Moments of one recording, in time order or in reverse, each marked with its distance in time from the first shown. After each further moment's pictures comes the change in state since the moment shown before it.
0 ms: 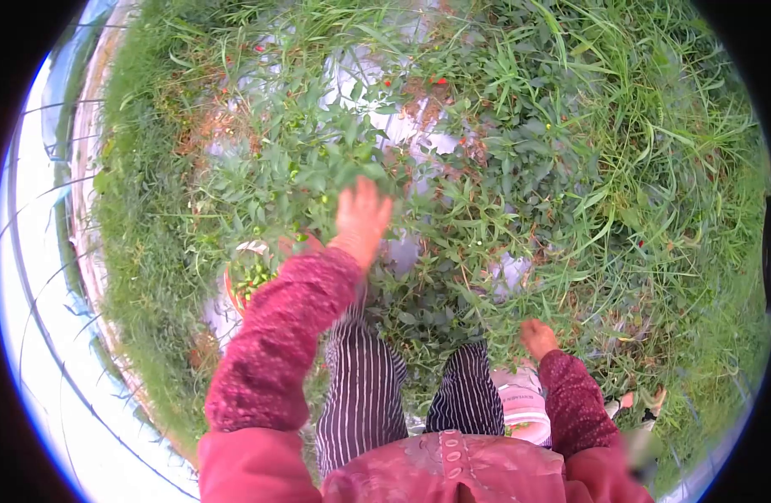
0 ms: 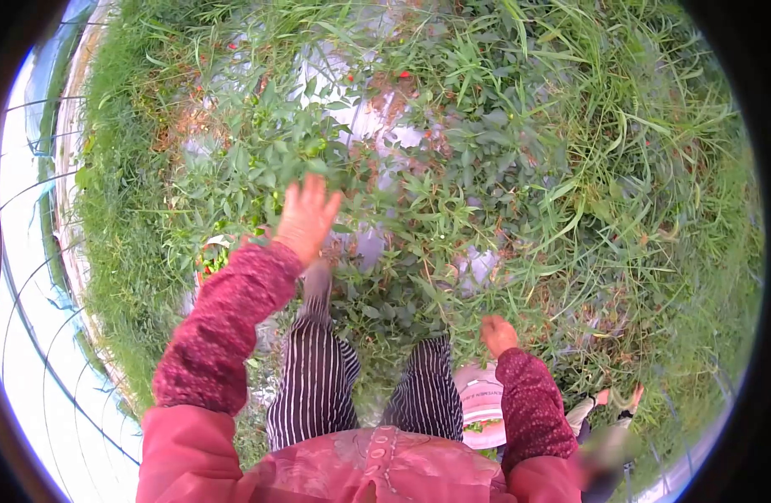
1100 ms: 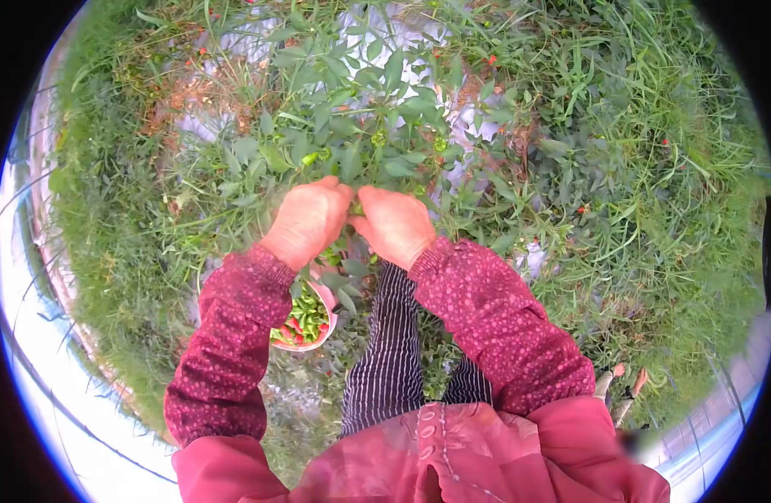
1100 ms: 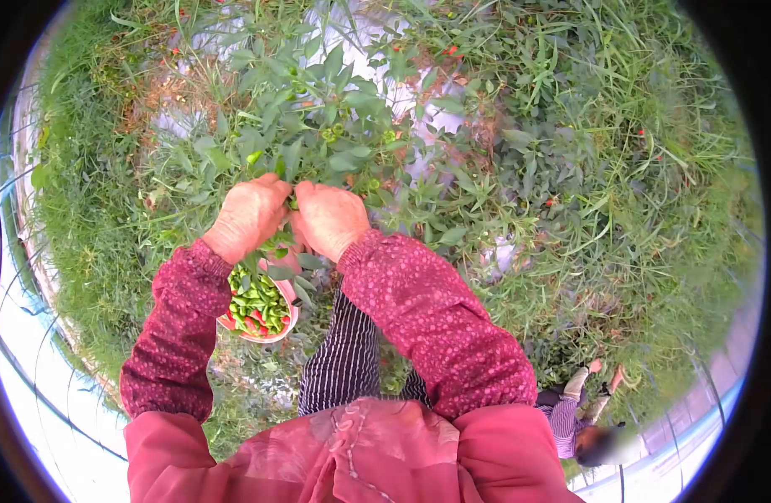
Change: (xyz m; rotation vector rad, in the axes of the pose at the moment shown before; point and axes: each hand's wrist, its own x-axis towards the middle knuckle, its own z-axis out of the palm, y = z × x) left_hand 0.002 -0.163 0.191 -0.972 0.409 0.076; right_hand 0.103 -0.547 0.123 -0.217 -0.018 -0.677
